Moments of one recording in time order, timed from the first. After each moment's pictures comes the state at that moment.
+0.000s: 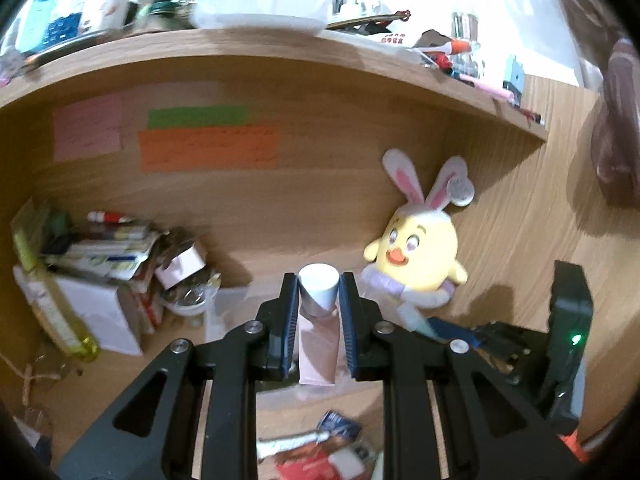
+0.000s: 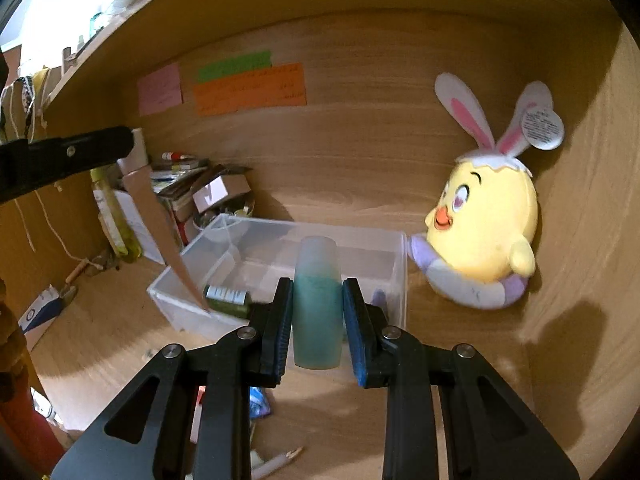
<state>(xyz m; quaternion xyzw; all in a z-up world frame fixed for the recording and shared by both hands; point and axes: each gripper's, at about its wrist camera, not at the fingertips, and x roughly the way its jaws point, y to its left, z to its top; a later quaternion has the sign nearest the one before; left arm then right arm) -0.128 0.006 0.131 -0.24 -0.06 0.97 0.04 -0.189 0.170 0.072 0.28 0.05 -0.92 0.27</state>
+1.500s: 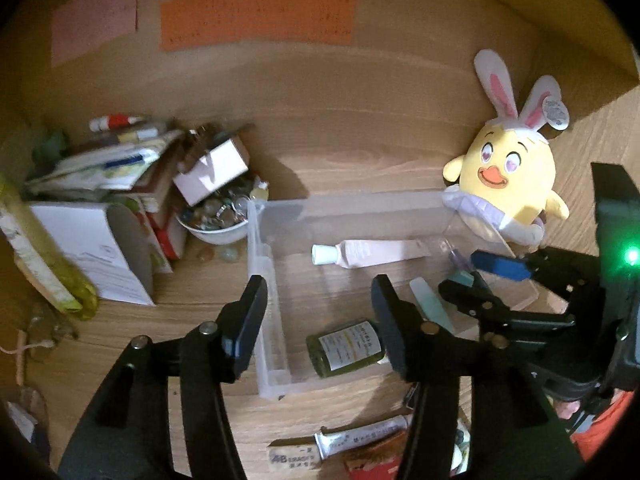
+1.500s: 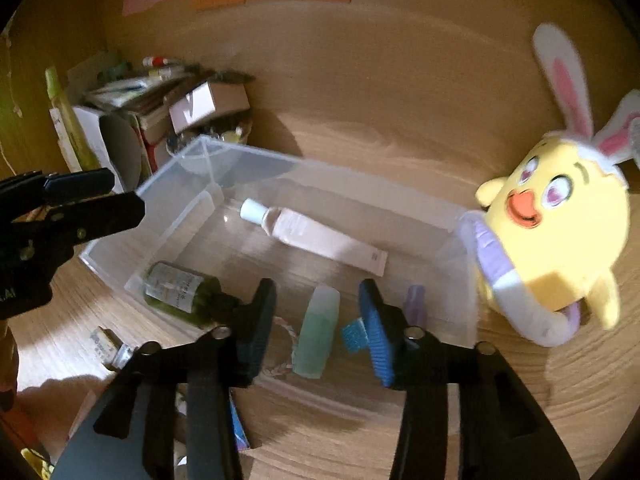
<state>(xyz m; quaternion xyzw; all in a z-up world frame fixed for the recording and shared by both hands) -0.179 -0.046 0.036 -0.36 -0.05 0.93 -0.03 -0.249 0.097 0.023 0.37 0.16 -0.87 0.27</state>
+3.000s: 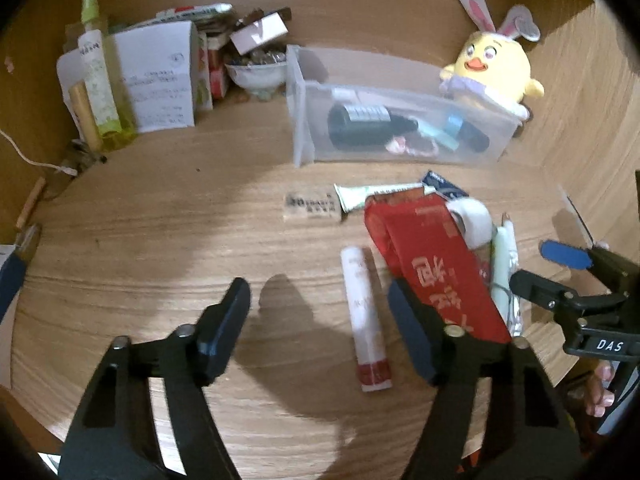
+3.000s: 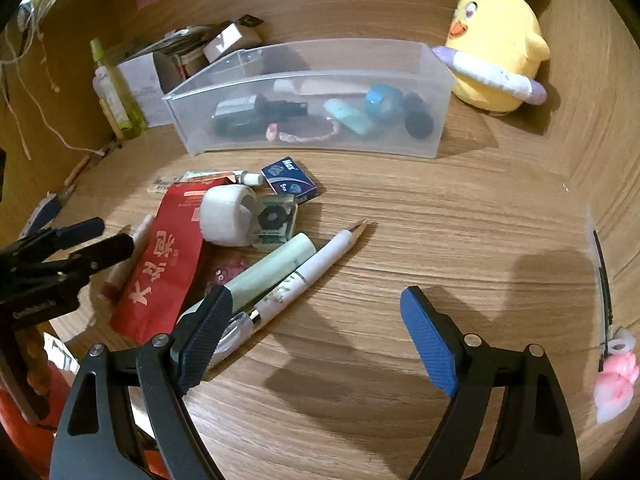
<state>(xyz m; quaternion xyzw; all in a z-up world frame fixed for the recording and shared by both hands) -0.026 -0.030 -0.057 -0.42 -0.07 0.90 -0.04 -0.096 0.172 -0.048 0.43 0.07 -0.86 0.25</state>
